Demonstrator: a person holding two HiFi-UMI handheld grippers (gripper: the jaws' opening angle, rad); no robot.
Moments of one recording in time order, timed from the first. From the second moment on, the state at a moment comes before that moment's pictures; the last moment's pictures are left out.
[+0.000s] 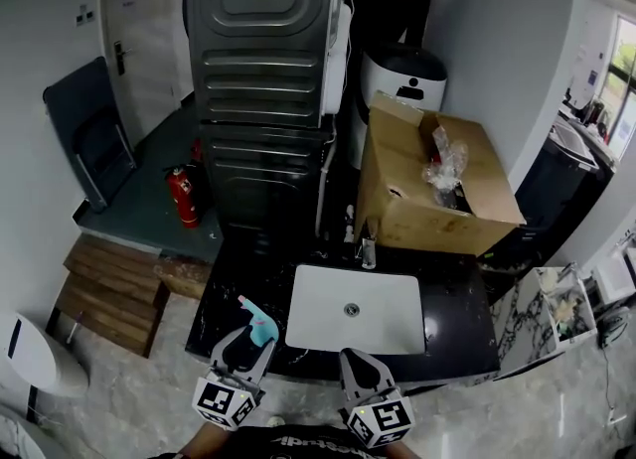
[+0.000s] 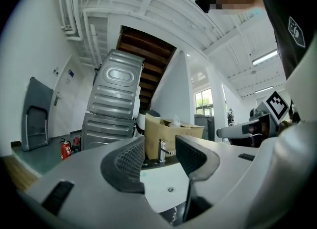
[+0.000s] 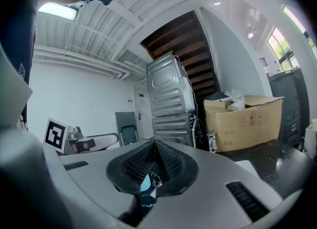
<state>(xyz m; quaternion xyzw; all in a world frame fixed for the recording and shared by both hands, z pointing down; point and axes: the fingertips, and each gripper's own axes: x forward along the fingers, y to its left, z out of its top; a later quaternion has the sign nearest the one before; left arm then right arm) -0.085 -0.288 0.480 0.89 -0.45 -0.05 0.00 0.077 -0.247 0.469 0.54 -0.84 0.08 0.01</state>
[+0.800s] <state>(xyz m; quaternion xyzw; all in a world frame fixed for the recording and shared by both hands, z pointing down) -0.102 -0.349 0.572 0.89 -0.46 0.02 0.03 0.091 -0.251 0.472 0.58 -0.81 0.08 0.02</state>
